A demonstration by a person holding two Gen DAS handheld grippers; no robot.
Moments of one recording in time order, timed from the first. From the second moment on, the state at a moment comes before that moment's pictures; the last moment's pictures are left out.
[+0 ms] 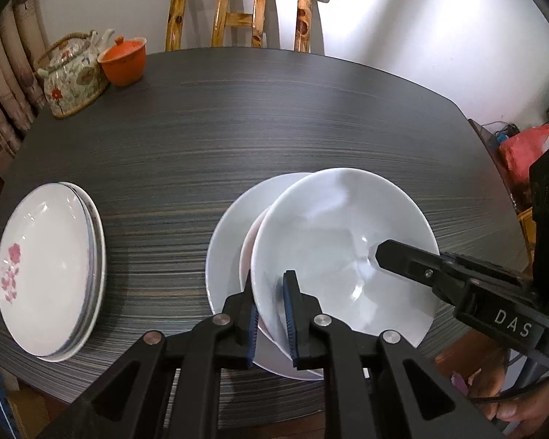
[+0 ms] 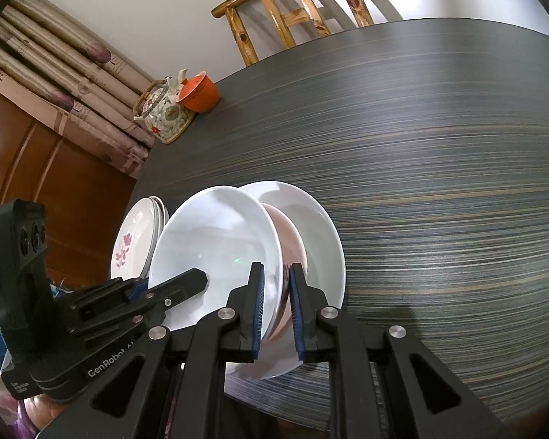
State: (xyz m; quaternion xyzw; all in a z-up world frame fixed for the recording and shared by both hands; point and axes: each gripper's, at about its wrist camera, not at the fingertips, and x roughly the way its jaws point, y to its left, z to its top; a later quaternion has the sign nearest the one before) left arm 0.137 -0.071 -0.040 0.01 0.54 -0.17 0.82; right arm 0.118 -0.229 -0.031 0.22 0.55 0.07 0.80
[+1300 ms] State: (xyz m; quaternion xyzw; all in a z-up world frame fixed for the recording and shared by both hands) left arm 0.080 -0.055 -0.007 0.10 0.42 -0.11 0.90; right arm 0.068 -0.231 0.009 0.19 0.44 0.08 0.88
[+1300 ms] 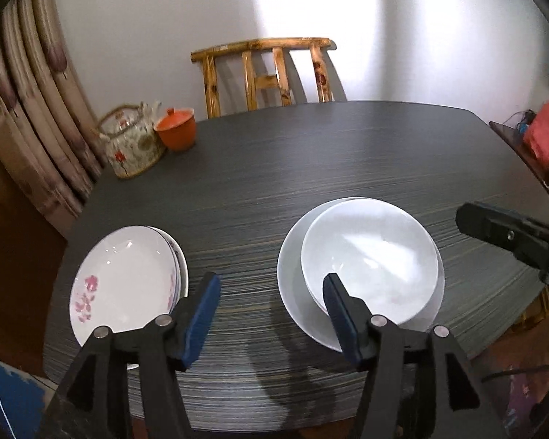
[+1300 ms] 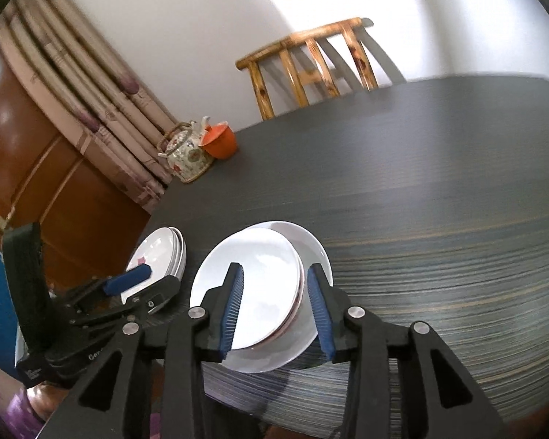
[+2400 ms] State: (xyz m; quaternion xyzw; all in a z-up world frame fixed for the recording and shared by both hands) left arm 0.035 -0.041 -0.012 0.08 0.36 -0.14 0.92; right arm 0.012 -0.199 0.032 0.13 0.39 0.00 0.91
